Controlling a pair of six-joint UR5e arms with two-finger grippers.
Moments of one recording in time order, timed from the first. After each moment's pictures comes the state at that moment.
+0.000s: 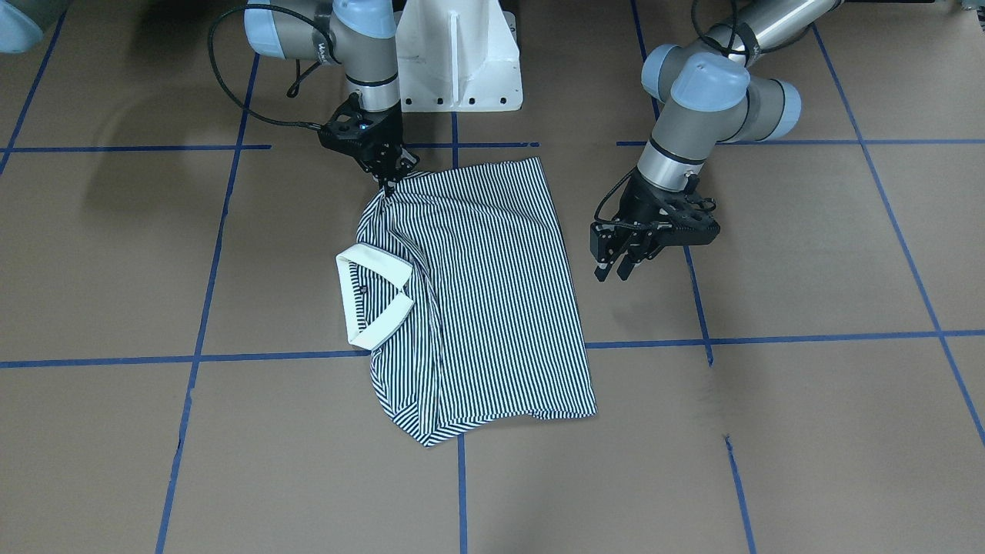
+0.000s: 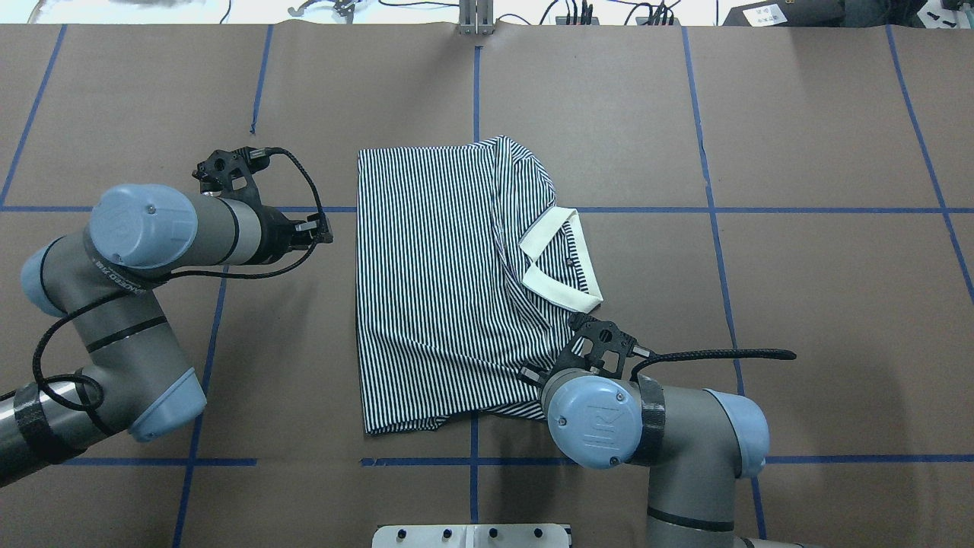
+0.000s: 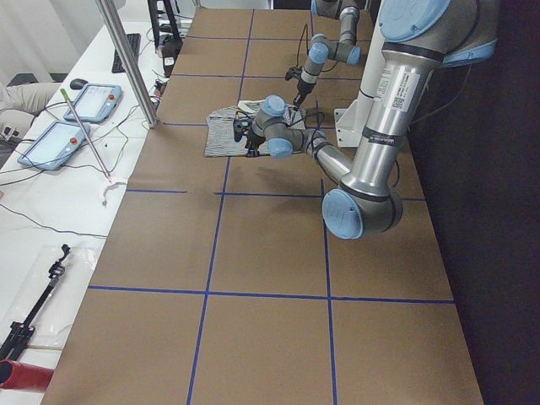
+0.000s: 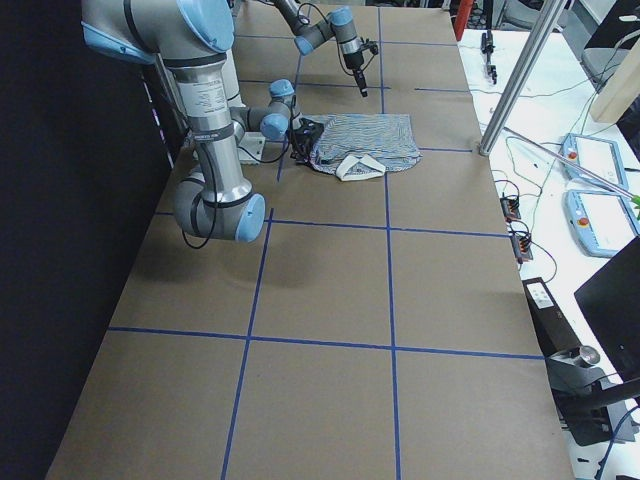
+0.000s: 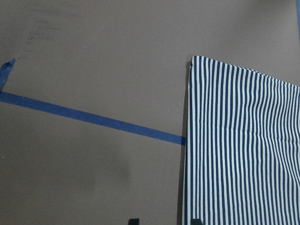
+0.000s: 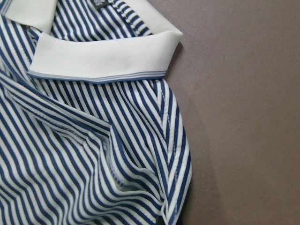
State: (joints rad) left arm -0.63 -1.91 -1.71 -2.16 -1.73 -1.43; right arm 0.21 -1.12 1.85 -1.52 1.45 1.90
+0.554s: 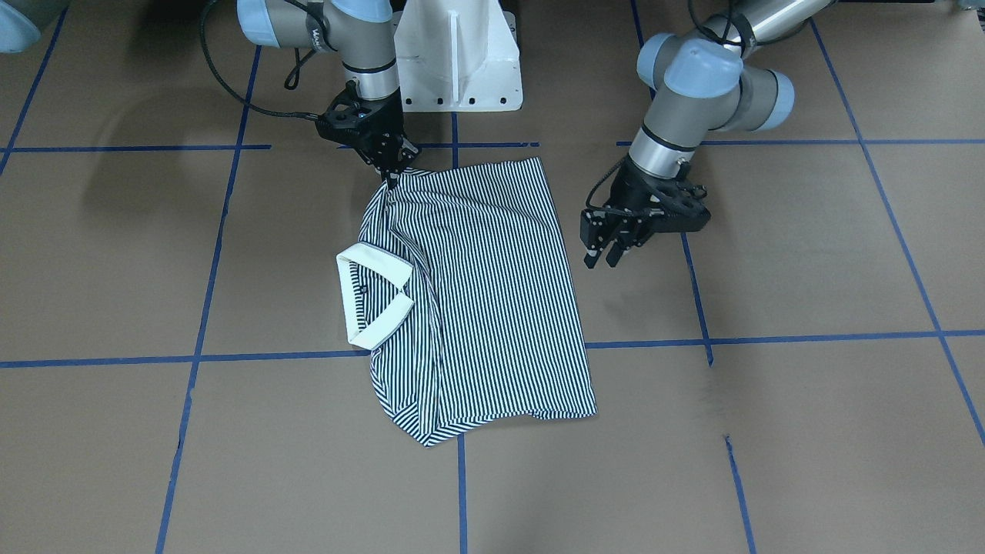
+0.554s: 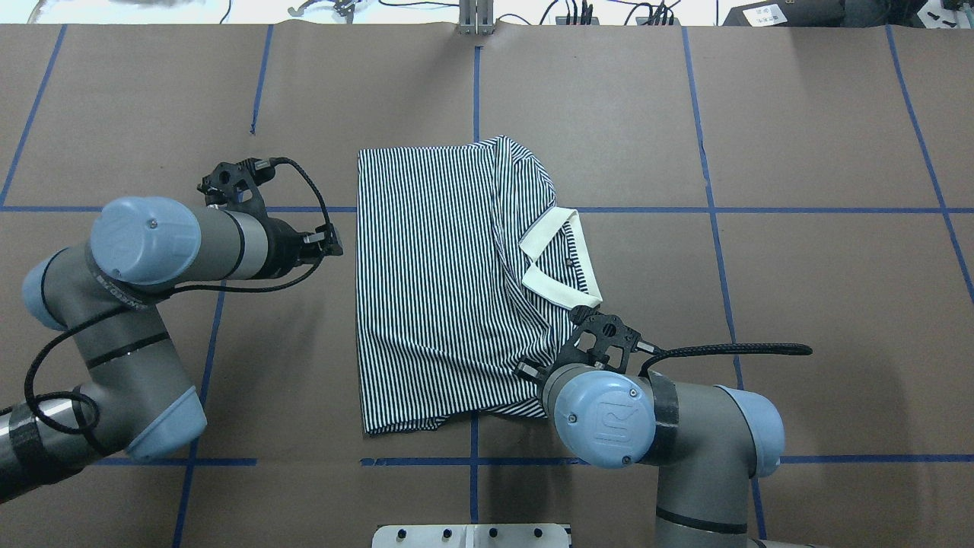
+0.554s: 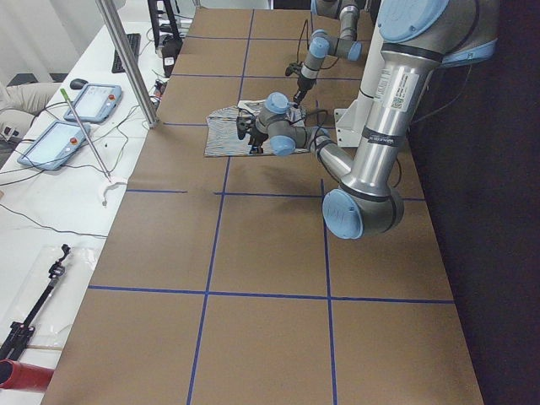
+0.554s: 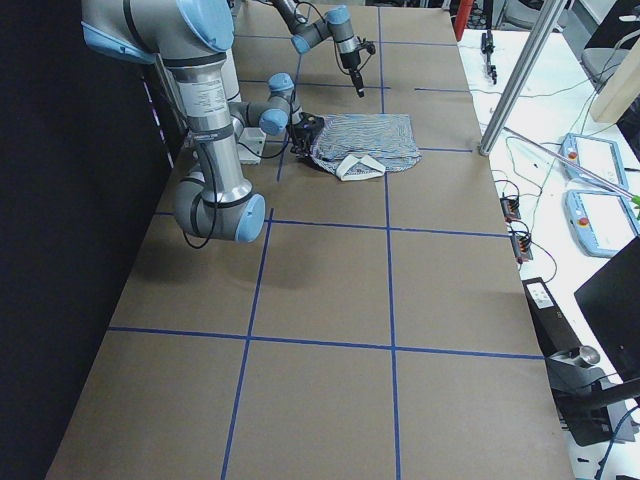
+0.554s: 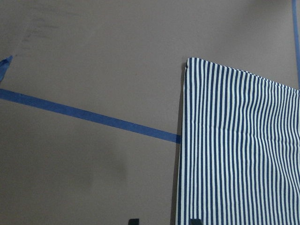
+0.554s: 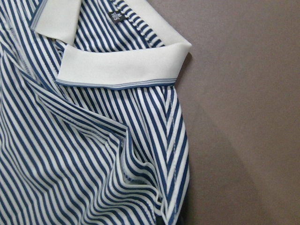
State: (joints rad) left arm -0.57 -1.89 -1.80 -2.12 -1.73 -1.53; right arm 0.22 -1.13 1.91 -1.53 1.45 1.90
